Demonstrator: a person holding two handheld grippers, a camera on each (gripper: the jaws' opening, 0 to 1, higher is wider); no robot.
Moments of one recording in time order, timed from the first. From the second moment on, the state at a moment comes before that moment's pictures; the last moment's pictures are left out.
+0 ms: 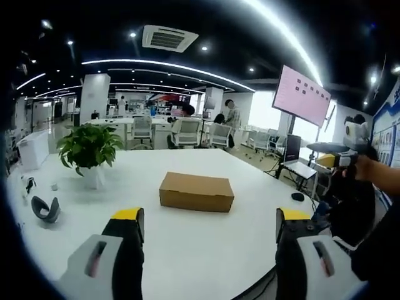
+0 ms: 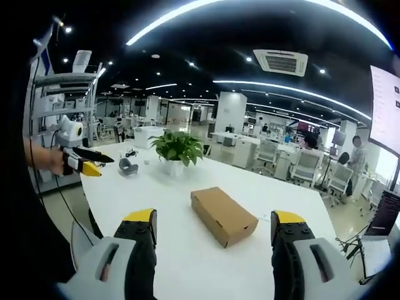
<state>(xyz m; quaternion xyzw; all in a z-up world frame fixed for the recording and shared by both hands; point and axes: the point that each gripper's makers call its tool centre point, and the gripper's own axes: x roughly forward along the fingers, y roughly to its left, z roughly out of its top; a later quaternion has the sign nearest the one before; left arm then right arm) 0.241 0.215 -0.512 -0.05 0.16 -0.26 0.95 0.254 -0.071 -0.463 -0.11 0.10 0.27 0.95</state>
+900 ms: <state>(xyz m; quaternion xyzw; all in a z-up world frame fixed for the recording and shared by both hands) 0.252 0.204 -0.520 -0.06 0.17 -0.29 0.94 0.267 -0.044 -0.496 -0.12 0.15 0.30 0.93</state>
